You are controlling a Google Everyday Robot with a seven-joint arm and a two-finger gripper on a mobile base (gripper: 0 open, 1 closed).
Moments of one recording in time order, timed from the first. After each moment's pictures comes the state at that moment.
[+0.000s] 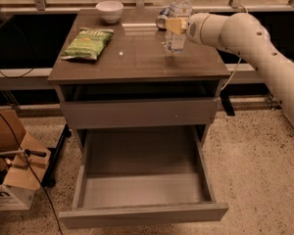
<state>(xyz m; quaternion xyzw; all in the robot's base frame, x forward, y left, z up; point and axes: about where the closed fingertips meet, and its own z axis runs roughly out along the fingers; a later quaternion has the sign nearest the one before) 0.819 -0.120 0.940 -0.15 0.76 0.23 0.59</state>
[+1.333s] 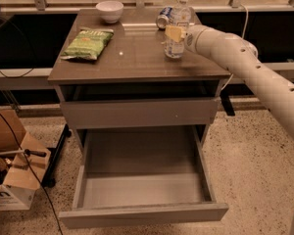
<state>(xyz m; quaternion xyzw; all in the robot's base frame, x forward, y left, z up) 0.850 -0.138 0.899 -0.09 0.75 0.21 0.62</state>
